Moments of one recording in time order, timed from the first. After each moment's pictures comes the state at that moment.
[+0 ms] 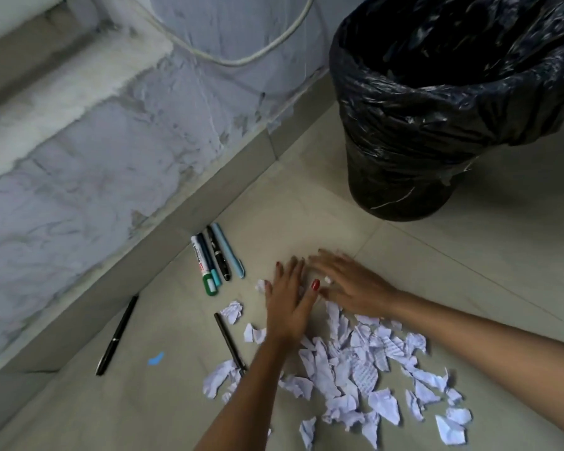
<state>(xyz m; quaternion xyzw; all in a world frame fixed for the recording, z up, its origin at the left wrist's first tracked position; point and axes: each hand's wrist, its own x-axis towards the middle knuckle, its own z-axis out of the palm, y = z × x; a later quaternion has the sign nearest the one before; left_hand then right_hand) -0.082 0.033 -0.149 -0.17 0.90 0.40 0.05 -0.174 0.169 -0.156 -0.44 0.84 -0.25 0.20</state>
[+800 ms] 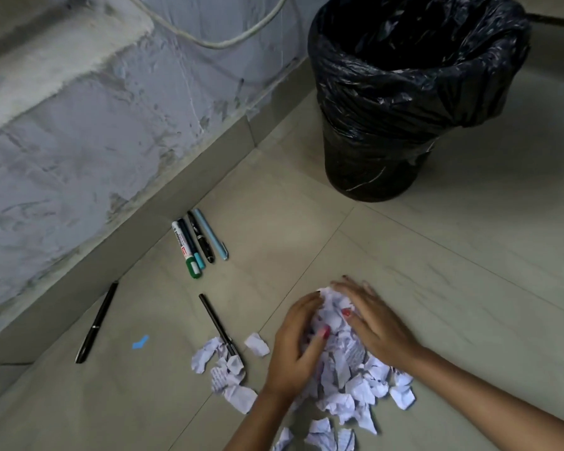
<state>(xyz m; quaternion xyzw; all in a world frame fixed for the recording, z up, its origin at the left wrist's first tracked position) 0.005 0.077 -0.136 -0.05 0.82 0.57 -0.03 -0.072 0.237 -0.163 -0.30 0.86 -0.39 0.15</state>
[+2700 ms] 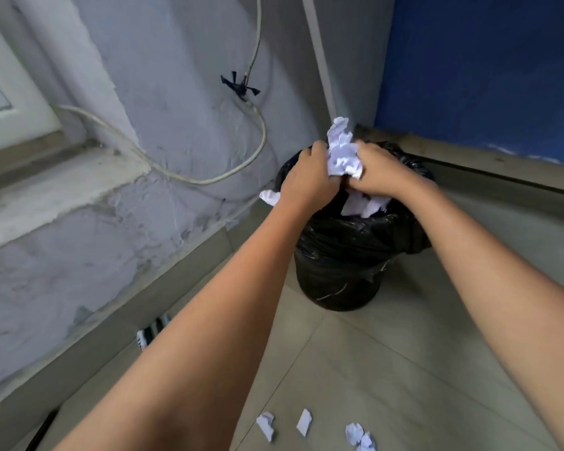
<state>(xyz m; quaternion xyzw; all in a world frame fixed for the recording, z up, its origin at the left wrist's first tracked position) -0.317 0.106 0.095 0.01 0.94 0.31 -0.13 -0.349 0.227 0.102 -0.22 0.94 -0.23 -0.07</state>
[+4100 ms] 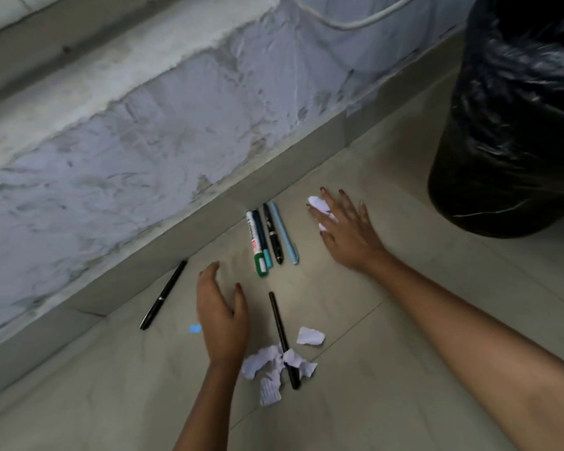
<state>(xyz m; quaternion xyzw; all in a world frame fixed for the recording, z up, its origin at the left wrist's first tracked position) 0.002 -0.084 -0.135 -0.37 0.83 0.31 -0.28 -0.218 0.037 -0.176 -0.42 0.89 -0.18 0.04</state>
